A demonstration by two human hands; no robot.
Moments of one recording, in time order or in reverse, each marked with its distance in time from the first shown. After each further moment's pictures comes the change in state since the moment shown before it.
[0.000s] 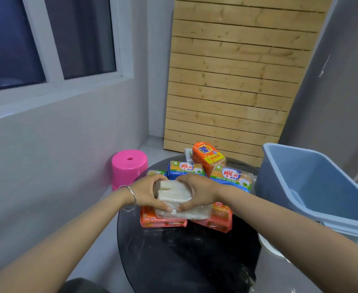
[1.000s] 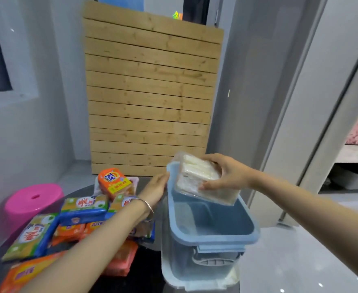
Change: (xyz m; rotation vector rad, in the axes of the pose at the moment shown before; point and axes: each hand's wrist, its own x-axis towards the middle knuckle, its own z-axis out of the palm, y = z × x) left_hand 0.127 0.252 0.097 -0.781 0.096 -0.015; right_hand -0.222 0.171 -0.147 0.191 0.397 0.272
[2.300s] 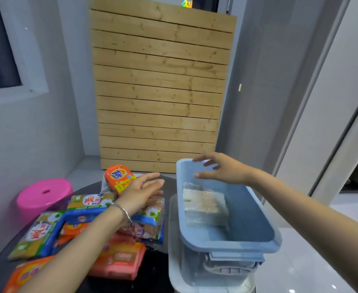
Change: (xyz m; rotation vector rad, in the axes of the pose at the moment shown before) left_hand 0.002 -0.025 -0.052 -0.084 -0.013 0.043; right_hand 0.048 0.008 0.030 0.095 -0.035 0.051
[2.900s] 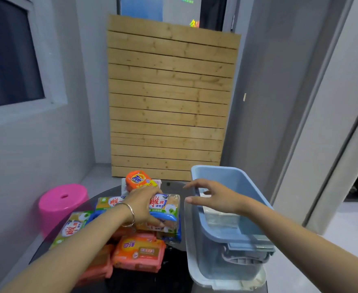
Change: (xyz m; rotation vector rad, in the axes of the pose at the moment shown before) left_hand -0.004 -0.014 -0.067 1.143 -0.194 0.282; right_hand -0.030 -0.047 0.062 0.148 -0.064 -0.014
